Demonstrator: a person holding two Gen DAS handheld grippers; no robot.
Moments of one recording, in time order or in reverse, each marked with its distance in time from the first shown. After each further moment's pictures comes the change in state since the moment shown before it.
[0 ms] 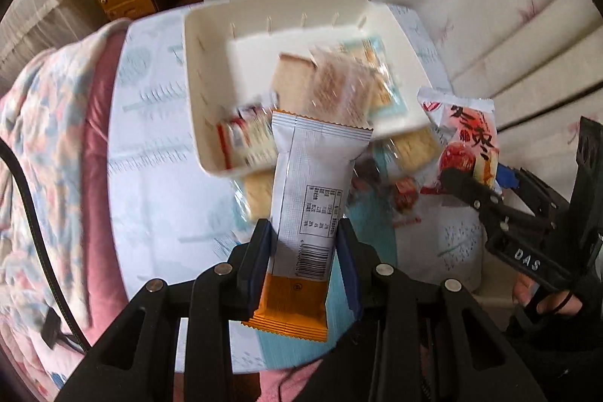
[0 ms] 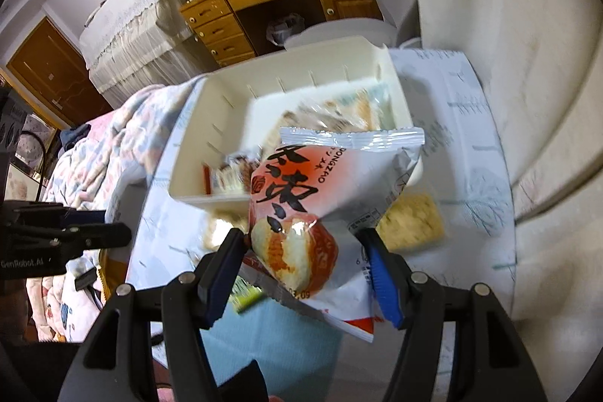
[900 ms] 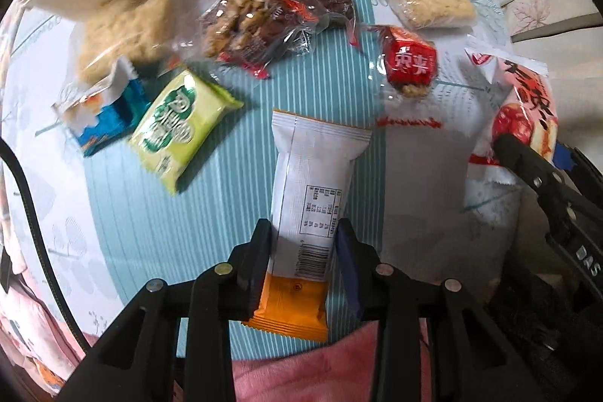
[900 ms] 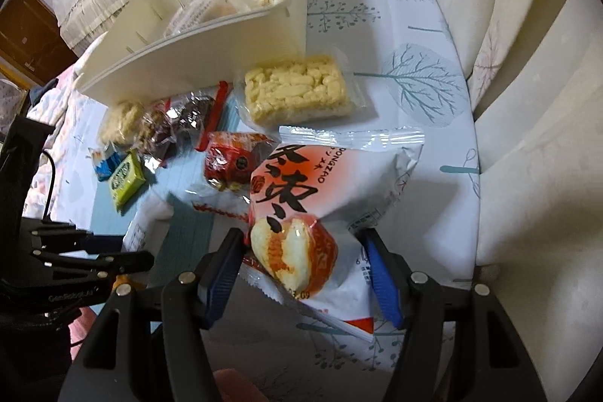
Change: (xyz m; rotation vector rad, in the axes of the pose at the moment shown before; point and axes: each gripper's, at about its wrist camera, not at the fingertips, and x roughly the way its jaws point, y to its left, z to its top) left arm 0.178 -0.078 -0.124 -0.106 0.269 -0.016; right arm 0.042 -0.114 -0.096 -0.028 0.192 -0.105
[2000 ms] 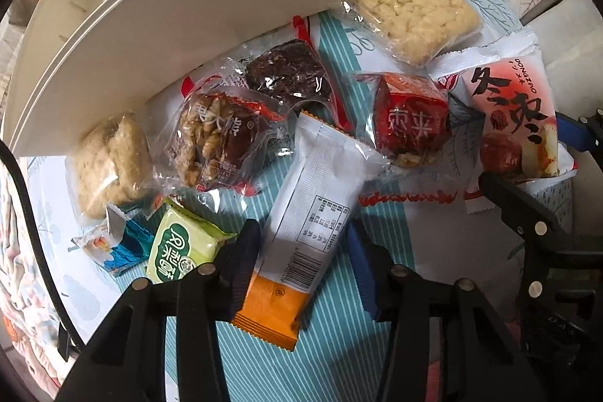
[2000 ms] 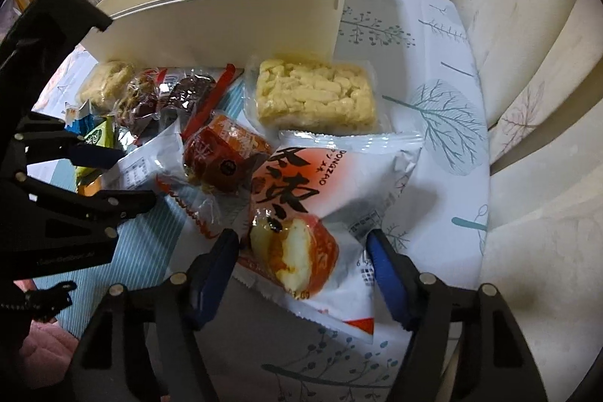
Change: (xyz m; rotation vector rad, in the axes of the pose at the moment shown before) left arm 0.020 -0.086 0.106 0.220 -0.139 0.225; right arm 0.033 0.020 -0.006 -0.225 -0.059 -0.110
